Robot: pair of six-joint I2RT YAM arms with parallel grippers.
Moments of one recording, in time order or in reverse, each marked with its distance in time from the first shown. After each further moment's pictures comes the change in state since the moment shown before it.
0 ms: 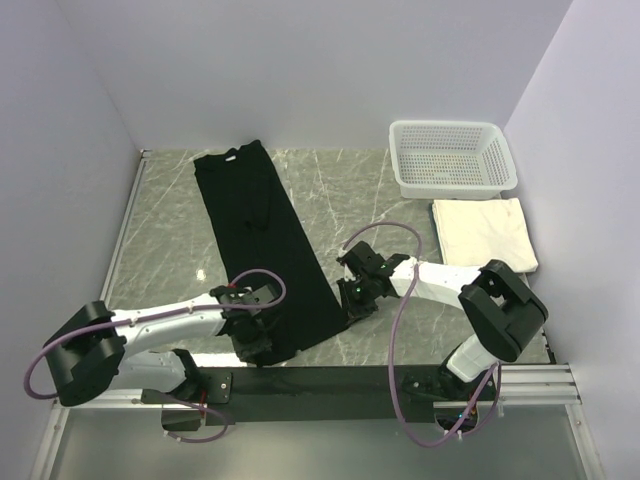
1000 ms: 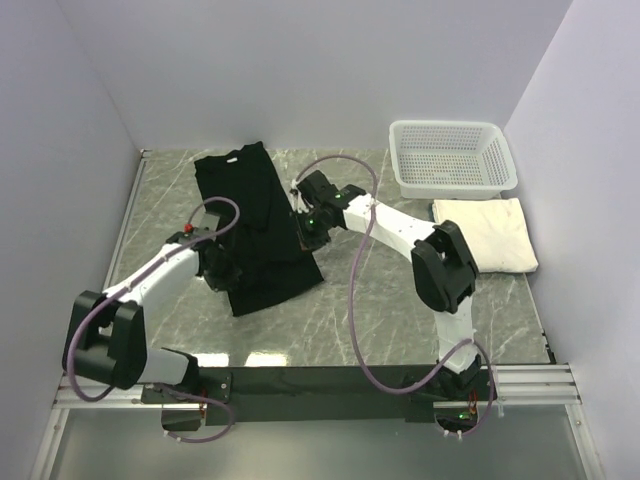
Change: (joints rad) left arm 0.659 0.121 0.244 0.070 -0.031 0.463; right arm -0.033 0.430 0.851 -0.287 0.011 -0.122
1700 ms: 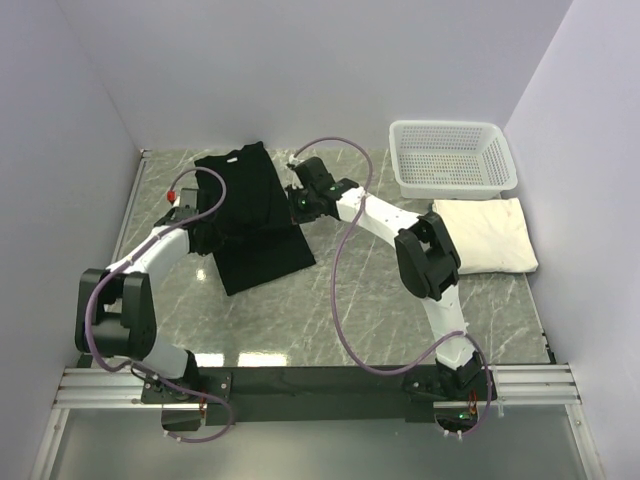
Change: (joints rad) left arm 0.215 0.147 0.108 0.341 -0.066 0.189; right arm -0.046 0.191 0.178 0.282 0.130 -0.024
